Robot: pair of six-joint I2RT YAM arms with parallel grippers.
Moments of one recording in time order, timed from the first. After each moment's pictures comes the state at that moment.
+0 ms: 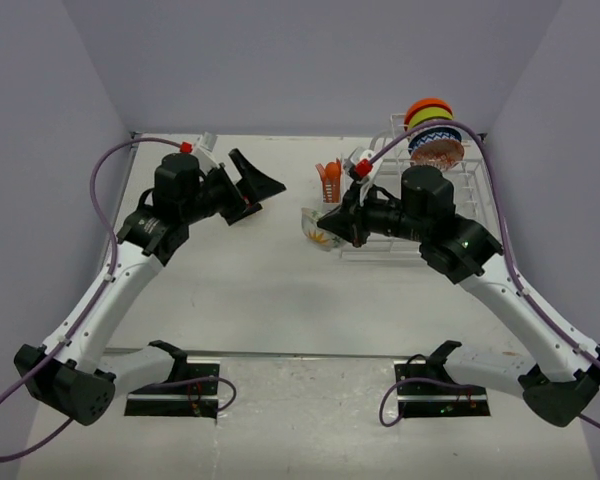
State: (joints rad) left arm -0.38 1.13 1.21 -0.43 0.35 -0.95; right arm 0.69 1.11 1.30 -0.47 -0.43 0.07
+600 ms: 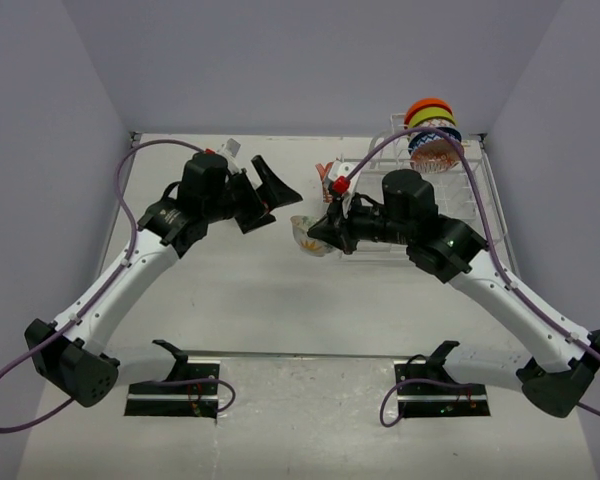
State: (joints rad) left arm -0.51 1.24 1.27 -0.52 0.28 -1.02; right arm 0.77 1.15 1.30 -0.48 -0.43 -0.08
